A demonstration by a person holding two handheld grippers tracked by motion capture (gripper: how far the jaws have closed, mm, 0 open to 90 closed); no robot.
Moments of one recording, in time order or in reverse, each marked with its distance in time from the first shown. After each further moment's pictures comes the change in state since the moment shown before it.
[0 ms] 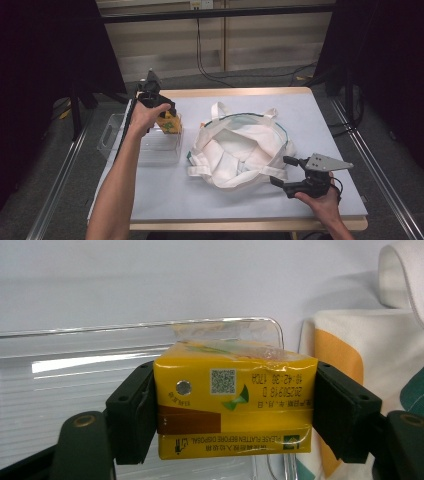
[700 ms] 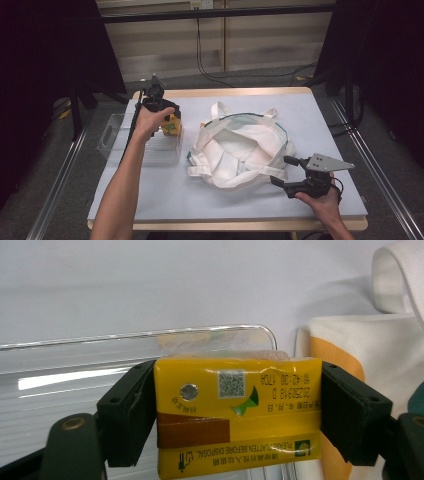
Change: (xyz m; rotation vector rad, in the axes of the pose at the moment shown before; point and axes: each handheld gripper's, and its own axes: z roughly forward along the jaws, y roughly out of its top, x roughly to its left) left arm 0.000 -0.007 0.018 -0.046 -0.054 0.008; right arm 0.000 0.001 -0.001 -0.013 -0.005 -0.004
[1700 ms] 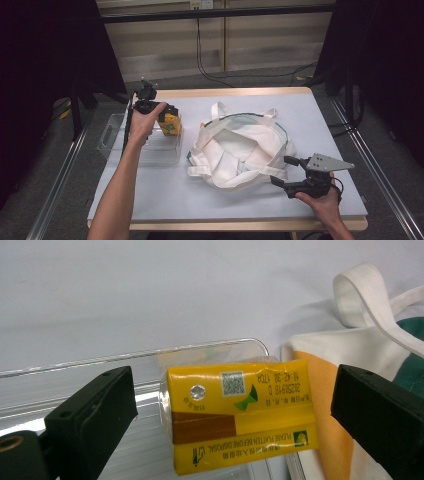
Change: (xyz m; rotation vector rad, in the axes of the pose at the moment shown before) left arm 0.018 -0.017 -0.014 -0.175 -0.080 0.111; right arm 0.000 0.000 0.000 0.001 0.002 0.005
